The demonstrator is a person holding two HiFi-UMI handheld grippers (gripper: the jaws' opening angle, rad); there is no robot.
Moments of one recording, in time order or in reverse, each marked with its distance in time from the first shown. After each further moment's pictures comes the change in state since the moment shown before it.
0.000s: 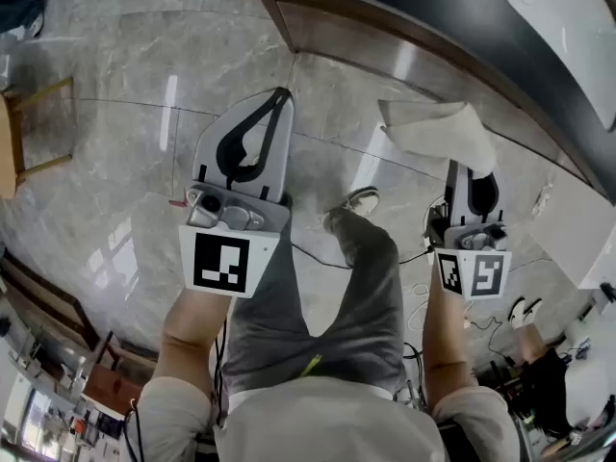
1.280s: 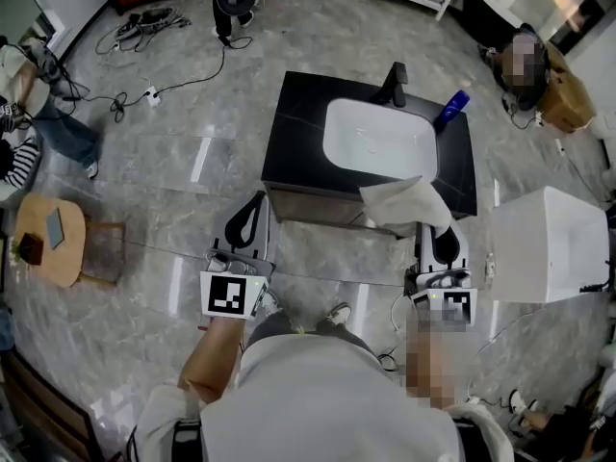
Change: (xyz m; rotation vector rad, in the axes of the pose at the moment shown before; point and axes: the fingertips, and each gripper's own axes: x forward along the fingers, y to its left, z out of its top) left arm -0.153 -0.050 0.487 0.061 -0.241 0.002; right arm -0.254 0.041 0.500 -0.099 -0.330 -0.177
